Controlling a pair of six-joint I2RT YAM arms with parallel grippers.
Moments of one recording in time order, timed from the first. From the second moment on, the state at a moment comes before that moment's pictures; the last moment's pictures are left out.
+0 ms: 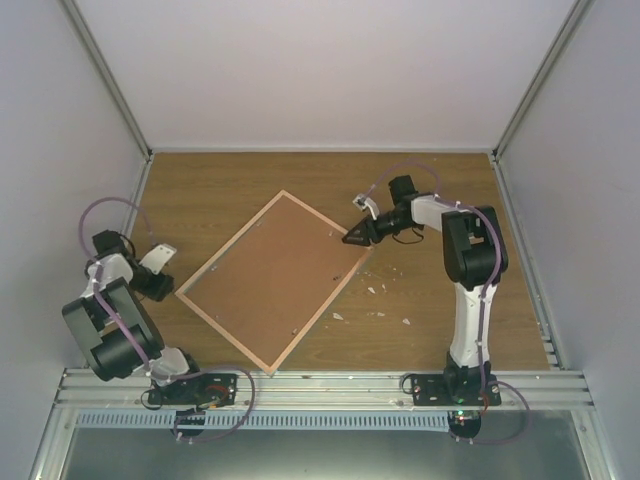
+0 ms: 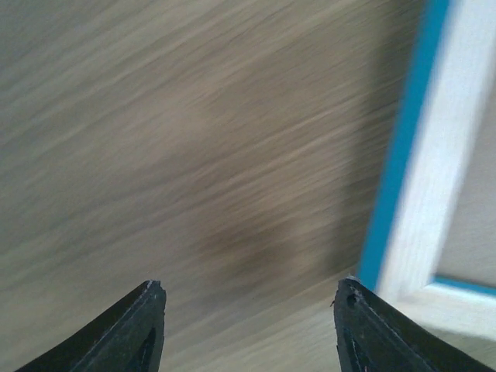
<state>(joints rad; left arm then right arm) 0.57 1.44 0.79 -0.66 0.25 1.03 0.22 2.17 1.45 -0.54 -0.98 -0.42</state>
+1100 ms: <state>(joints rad) 0.21 1.99 1.31 -0.53 0.32 0.74 0.11 1.92 1.11 -0.94 -0.98 -0.74</state>
